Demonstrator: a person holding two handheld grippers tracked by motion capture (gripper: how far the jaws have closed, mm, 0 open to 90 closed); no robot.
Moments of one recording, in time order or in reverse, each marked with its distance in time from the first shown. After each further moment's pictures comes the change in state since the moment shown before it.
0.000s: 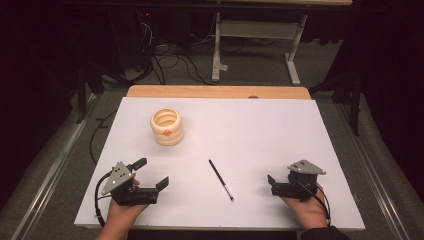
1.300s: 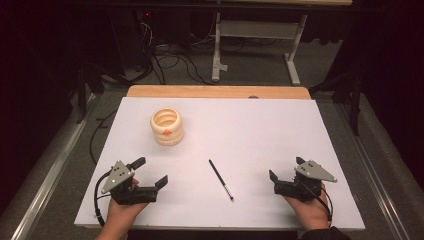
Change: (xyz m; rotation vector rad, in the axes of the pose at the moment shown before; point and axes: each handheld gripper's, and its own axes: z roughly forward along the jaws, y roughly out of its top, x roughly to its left) left arm 0.004 0.000 0.001 0.001 0.019 -0.013; right arm 0.000 0.003 -0.017 -0.212 0.016 -0.006
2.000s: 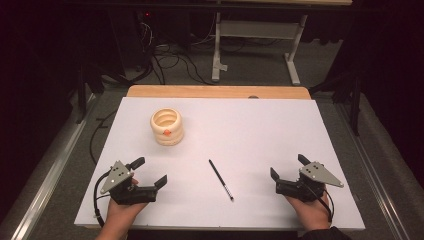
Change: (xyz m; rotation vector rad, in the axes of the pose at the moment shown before) left arm 0.001 0.000 -0.001 -0.003 0.004 -0.004; right arm 0.000 0.002 -0.008 -0.117 0.008 0.013
